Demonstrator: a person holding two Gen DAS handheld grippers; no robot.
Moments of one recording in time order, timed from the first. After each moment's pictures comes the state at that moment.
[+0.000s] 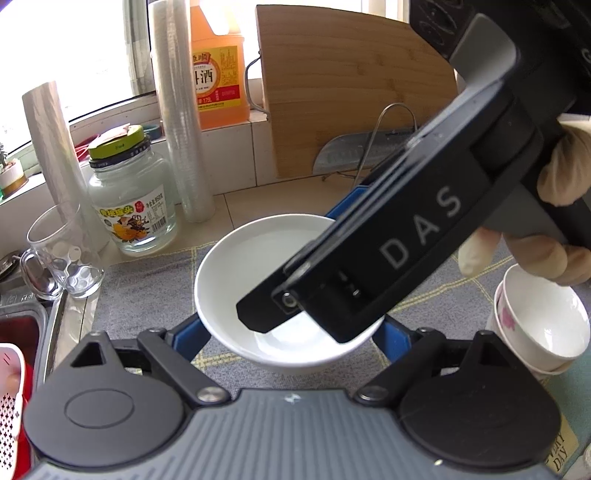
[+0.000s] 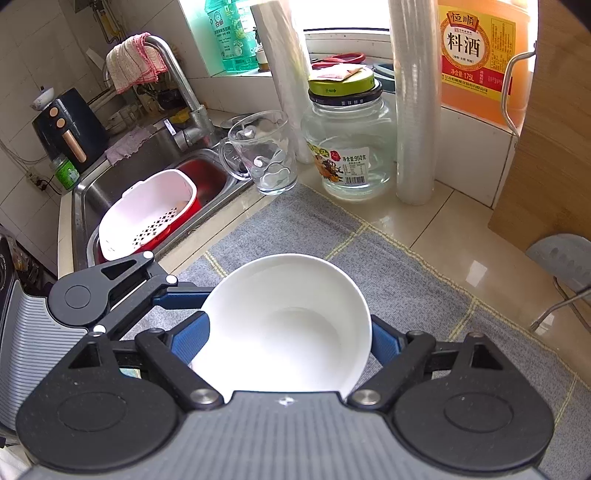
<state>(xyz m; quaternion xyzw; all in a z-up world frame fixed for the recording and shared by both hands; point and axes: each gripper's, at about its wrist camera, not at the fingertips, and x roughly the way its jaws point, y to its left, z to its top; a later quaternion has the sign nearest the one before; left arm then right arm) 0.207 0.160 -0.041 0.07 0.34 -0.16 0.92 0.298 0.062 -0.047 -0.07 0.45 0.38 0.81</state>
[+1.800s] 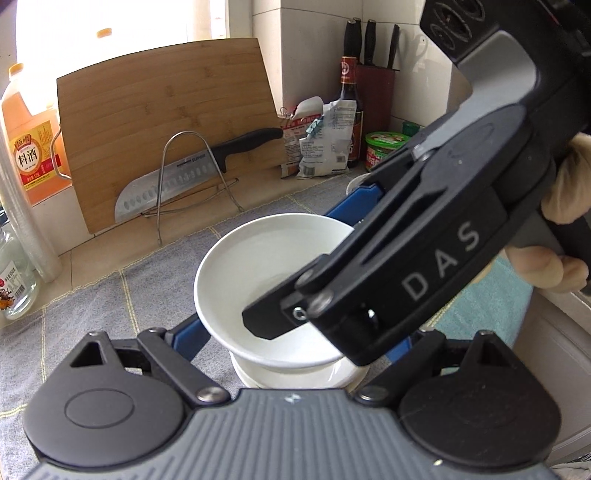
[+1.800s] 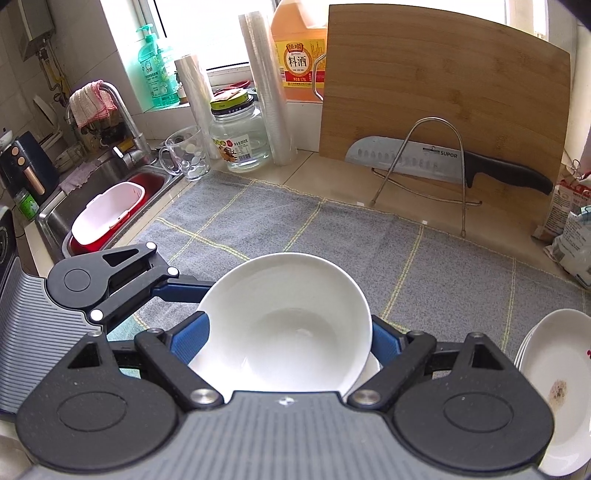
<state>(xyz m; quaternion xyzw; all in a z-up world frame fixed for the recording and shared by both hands) 0.121 0.015 -0.016 0.13 0.32 -0.31 0.89 0.160 -0.113 -0.013 -0.03 0.43 0.25 0.87</state>
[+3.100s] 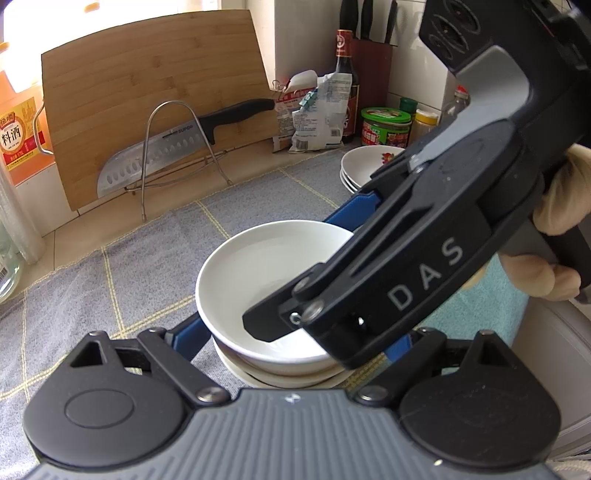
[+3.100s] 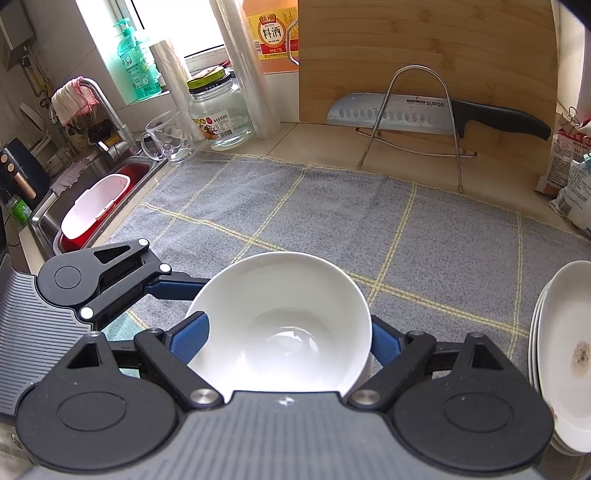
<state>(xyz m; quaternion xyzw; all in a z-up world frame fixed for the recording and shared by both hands) 0.130 0.007 -0.035 0.13 0.34 -0.32 0.87 0.167 -0.125 -0.051 0.00 0.45 0.24 0.86</state>
